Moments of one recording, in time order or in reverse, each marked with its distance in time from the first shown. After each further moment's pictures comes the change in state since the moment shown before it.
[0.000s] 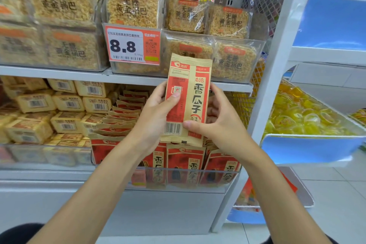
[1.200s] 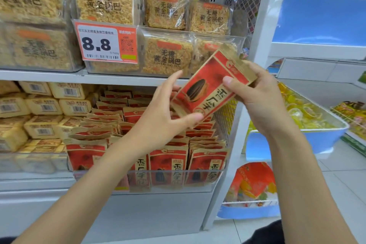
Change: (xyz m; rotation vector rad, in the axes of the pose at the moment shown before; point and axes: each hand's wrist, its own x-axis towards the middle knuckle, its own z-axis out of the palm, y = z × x) left_hand 0.012 -0.010 0.024 0.716 -0.175 0.130; right_hand 0.011 -0.015 -0.083 0.180 0.262 -0.036
